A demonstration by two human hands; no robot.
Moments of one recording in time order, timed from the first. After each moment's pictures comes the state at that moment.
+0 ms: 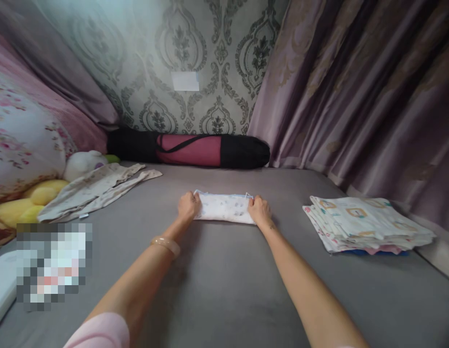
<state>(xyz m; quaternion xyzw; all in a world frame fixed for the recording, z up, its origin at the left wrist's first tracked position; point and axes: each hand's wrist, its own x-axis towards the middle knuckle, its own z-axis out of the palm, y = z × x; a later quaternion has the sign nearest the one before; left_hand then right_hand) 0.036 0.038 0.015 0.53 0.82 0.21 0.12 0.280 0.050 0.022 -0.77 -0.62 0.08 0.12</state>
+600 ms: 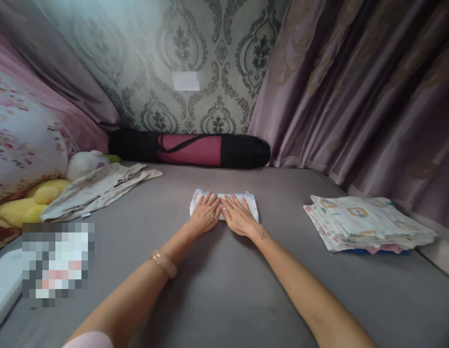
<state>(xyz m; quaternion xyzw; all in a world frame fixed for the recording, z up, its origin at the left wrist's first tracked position) 0.073 0.000 0.013 0.80 0.58 0.13 0.00 0.242 0.009 0.024 -0.46 -0.88 0.06 0.11</state>
